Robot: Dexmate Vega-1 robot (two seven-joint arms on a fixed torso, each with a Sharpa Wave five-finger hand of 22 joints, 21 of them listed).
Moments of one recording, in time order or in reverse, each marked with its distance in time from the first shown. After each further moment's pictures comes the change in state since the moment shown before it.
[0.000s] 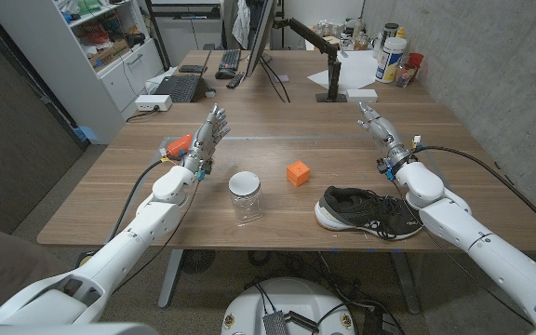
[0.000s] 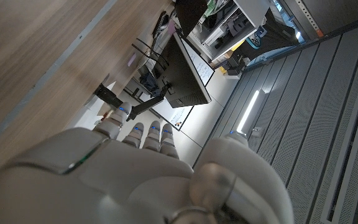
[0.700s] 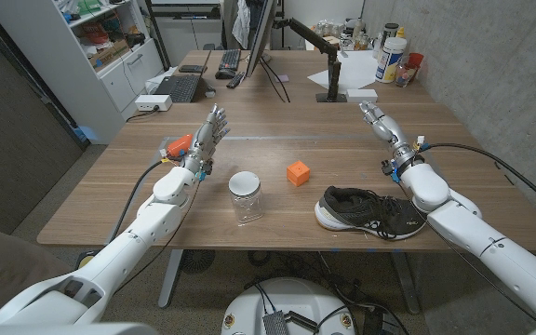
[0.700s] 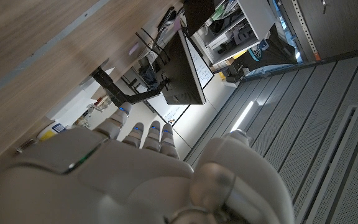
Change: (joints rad) left arm 0.004 -0.005 0.000 -0.003 0.003 -0.007 0.009; left_hand 0.000 0.000 0.000 0.000 0.000 0.000 0.000 0.000 0.000 0.000 0.000 0.000 0.000 0.000 0.000 0.000 0.000 0.000 0.000 0.000 0.000; right arm -0.050 -0.048 0.023 -0.073 -0.122 -0.013 -0.081; right_hand 0.004 0.004 0.003 -0.003 0.000 0.000 0.000 0.000 0.000 0.000 0.000 0.000 0.000 -0.008 0.000 0.000 -0.002 -0.005 -0.005 0.000 0.000
